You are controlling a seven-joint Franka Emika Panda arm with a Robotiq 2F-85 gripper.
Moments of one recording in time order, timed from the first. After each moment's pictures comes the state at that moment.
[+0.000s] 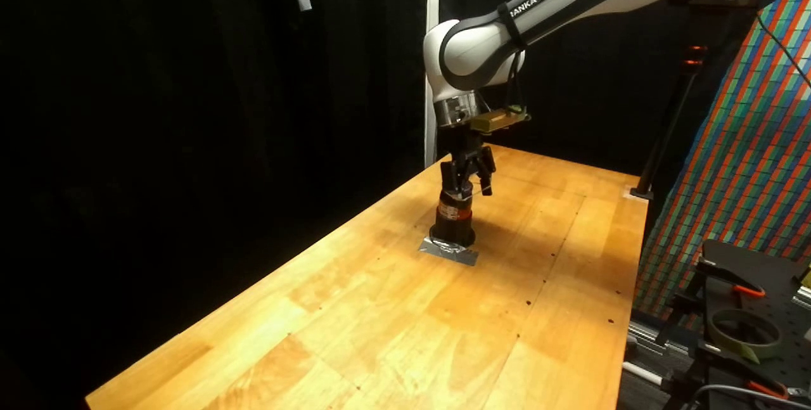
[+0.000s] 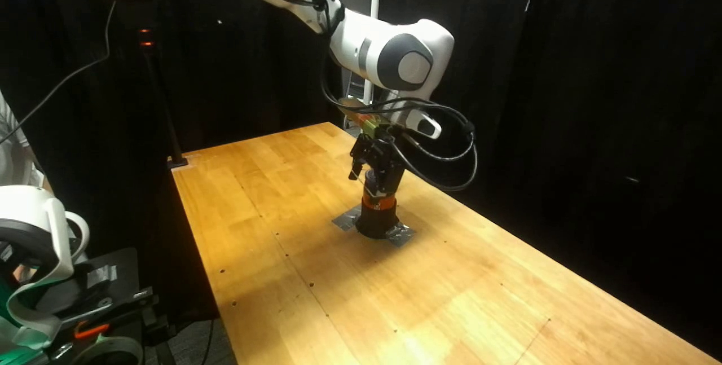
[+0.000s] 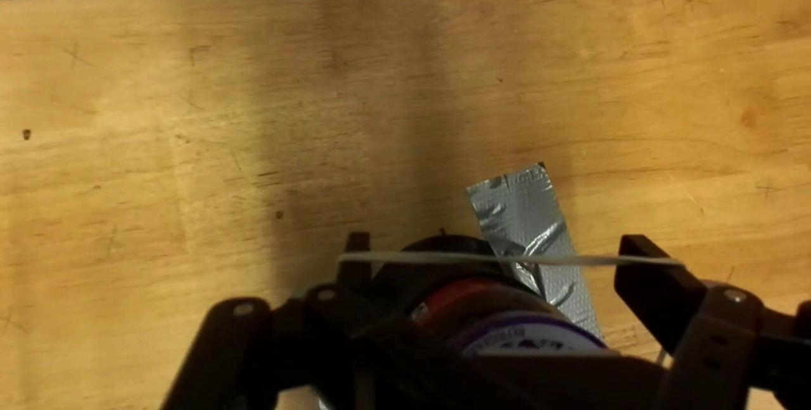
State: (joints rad) arm 0.09 0.72 0.05 -1.43 0.08 1.81 0.16
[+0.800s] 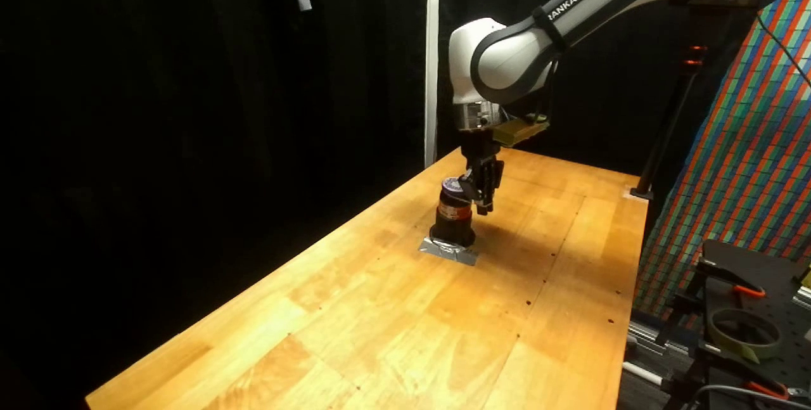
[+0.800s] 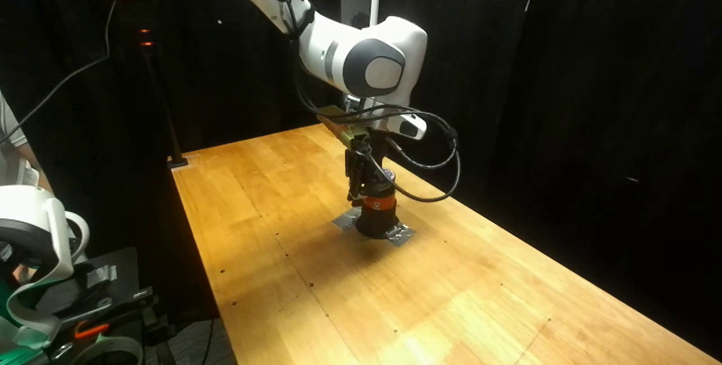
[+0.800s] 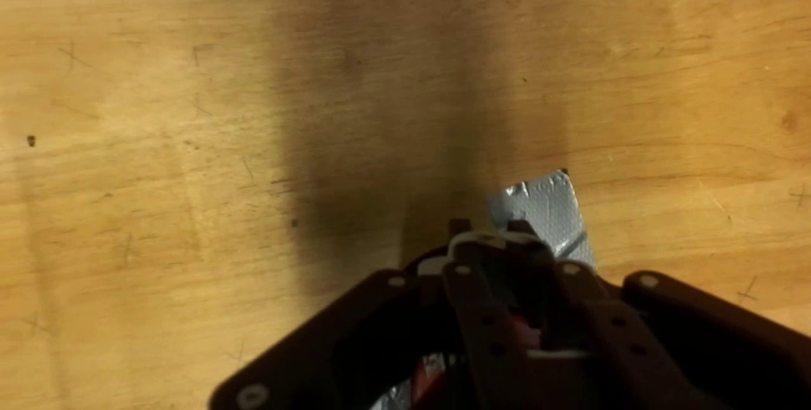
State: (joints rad) arm 0.11 0.55 0.04 -1.74 0.05 2.10 0.17
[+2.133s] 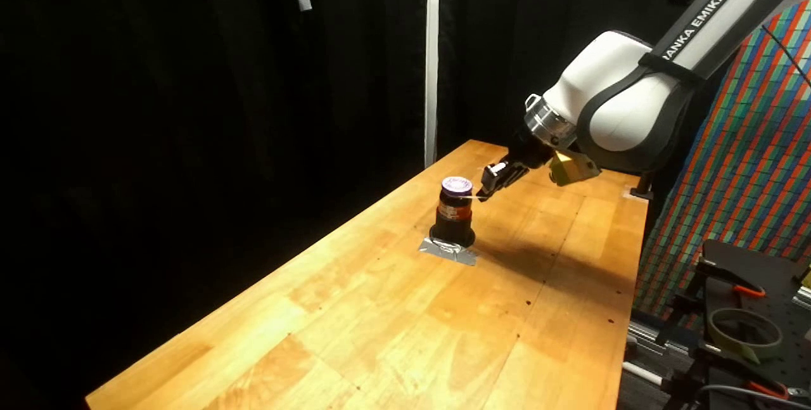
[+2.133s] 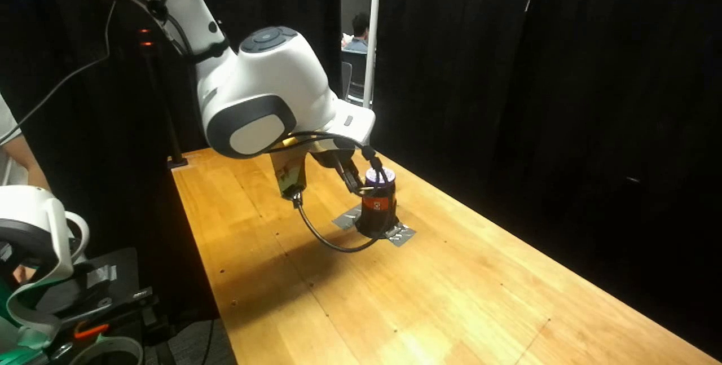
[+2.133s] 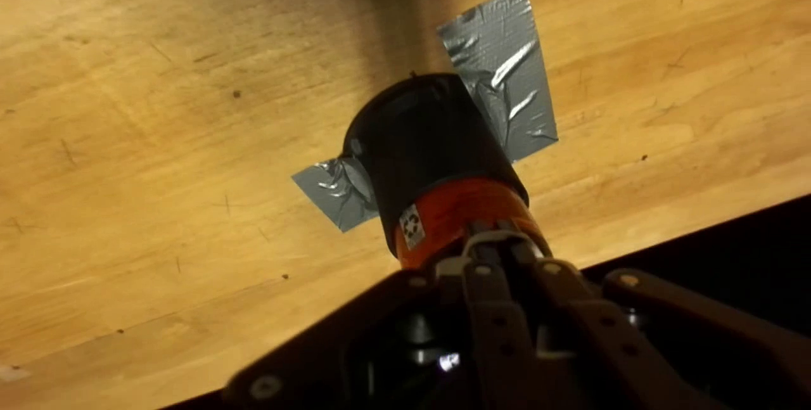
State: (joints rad) arm -0.02 0.29 0.24 -2.43 0.30 3.29 0.09
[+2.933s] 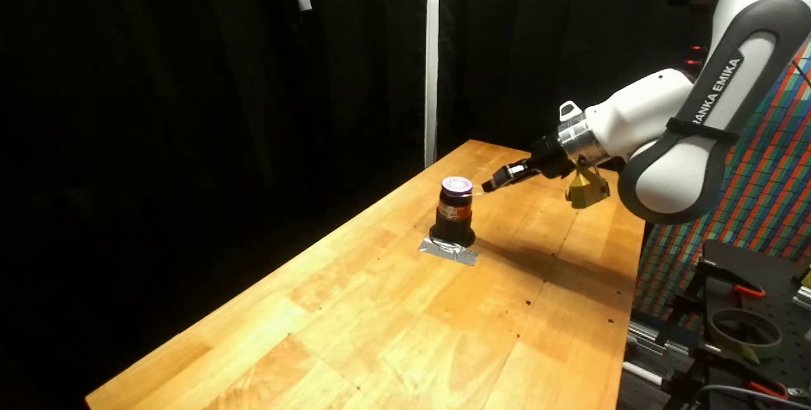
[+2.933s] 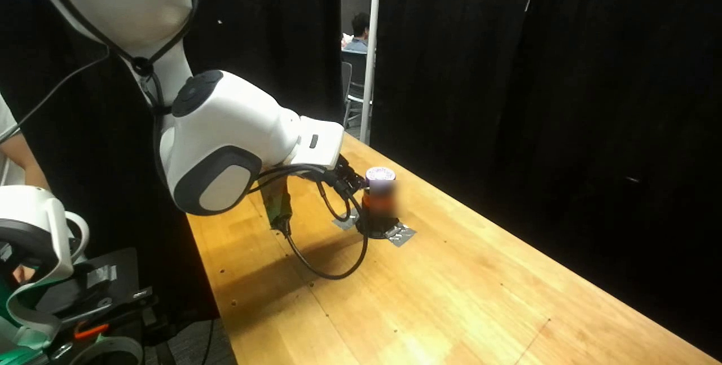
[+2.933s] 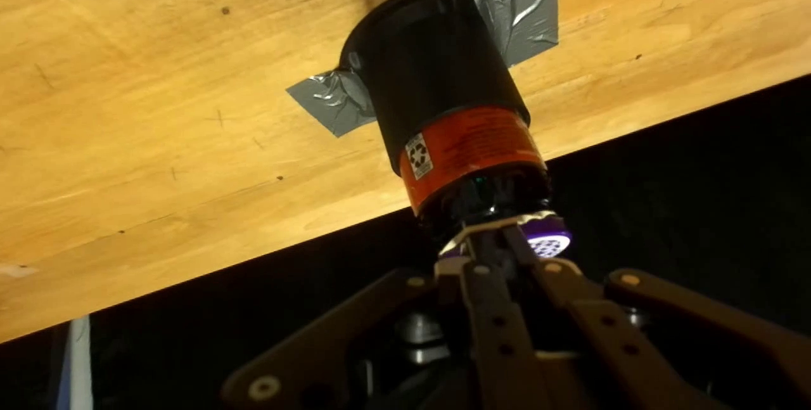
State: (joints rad) arm -0.06 0.38 0.25 -2.57 0.10 3.83 0.23
